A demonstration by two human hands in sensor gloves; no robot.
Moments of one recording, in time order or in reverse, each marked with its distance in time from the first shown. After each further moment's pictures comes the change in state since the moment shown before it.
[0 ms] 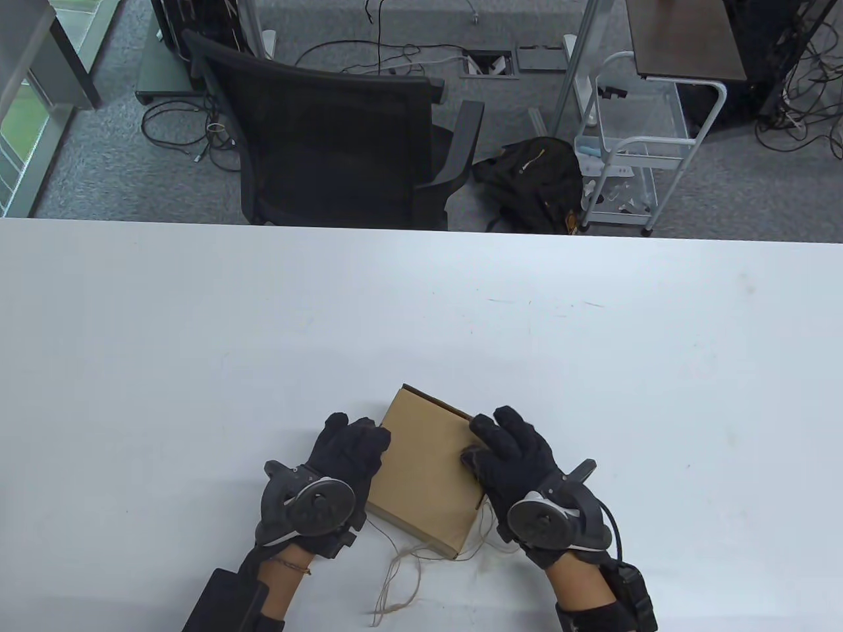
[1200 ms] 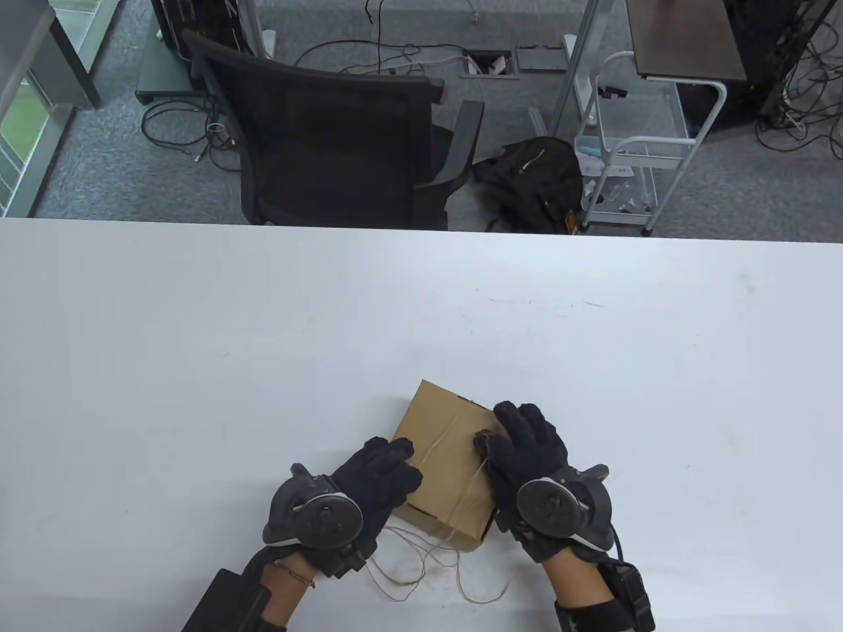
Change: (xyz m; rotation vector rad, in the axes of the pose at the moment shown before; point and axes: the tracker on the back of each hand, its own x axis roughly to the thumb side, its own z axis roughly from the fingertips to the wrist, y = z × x) left_hand 0.019 -0.005 0.000 -0.110 -0.197 0.221; right_hand -0.016 -0.004 0.000 -0.076 0.183 -0.004
